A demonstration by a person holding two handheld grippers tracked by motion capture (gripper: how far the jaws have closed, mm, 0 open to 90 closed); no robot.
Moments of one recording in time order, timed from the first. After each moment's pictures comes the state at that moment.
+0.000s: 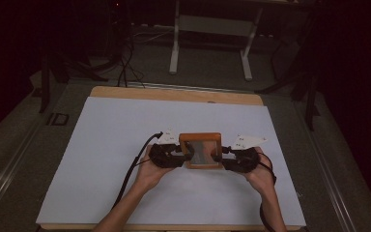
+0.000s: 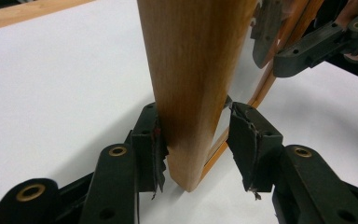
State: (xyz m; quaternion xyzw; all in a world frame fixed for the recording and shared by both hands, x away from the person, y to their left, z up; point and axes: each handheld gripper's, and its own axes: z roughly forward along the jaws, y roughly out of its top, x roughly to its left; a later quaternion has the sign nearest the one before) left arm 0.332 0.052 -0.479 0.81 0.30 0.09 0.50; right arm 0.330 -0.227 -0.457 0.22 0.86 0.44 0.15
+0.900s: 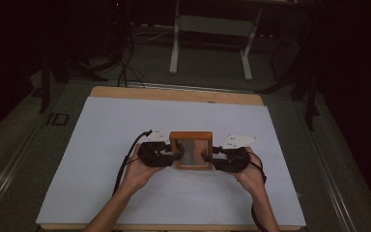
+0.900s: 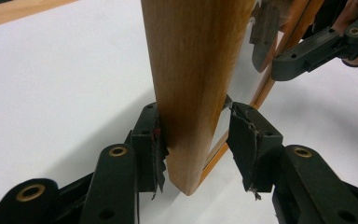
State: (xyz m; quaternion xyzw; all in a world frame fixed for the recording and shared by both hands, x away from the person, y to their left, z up) left arm 0.325 0.079 -0.465 0.82 0.32 0.08 0.47; right arm 0.329 -0.201 -0.458 0.22 0.85 0.46 0.12
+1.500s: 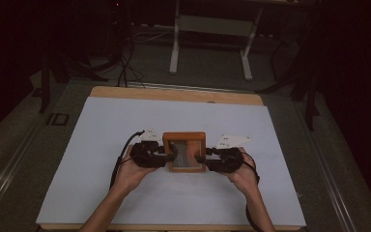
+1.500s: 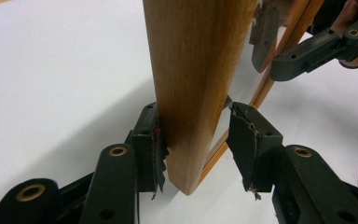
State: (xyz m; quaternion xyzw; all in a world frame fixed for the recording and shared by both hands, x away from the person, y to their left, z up) left arm 0.320 0.098 -0.461 0.82 0.34 0.07 0.45; right arm 0.329 -0.184 -0.461 0.23 0.85 0.47 0.10
